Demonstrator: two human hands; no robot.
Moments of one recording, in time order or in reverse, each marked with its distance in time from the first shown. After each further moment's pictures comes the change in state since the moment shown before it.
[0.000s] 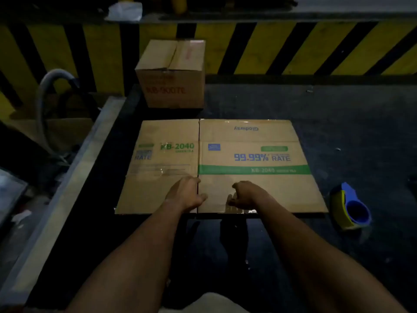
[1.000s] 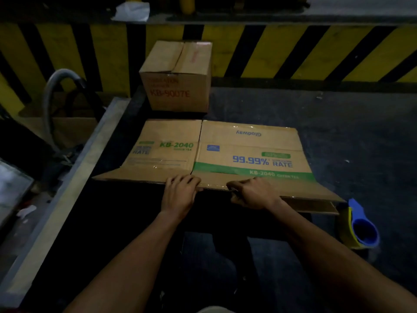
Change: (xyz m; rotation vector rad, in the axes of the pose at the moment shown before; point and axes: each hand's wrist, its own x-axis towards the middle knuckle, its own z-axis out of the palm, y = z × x) left_hand 0.005 -0.002 -0.006 0.243 0.460 0.181; right_hand -0.014 0.010 -0.059 -0.411 0.353 -0.442
